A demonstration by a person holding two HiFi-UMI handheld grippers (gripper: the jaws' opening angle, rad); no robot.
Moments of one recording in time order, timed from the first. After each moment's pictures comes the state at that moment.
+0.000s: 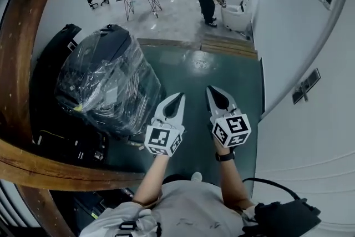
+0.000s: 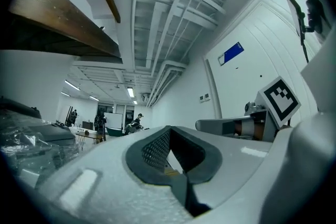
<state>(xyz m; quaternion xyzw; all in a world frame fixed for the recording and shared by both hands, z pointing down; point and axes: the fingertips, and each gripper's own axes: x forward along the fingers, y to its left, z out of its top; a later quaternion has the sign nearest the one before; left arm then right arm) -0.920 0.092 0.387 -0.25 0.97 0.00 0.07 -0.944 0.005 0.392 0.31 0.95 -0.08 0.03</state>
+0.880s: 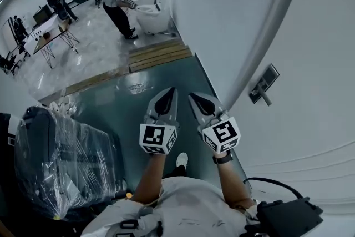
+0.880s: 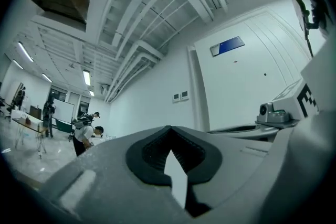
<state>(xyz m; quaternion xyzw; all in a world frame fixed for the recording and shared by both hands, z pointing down) -1.195 -0.179 0.392 -0.46 0.88 0.03 0.06 -1.154 -0.217 0.415 0.14 0.99 0.03 0.03</state>
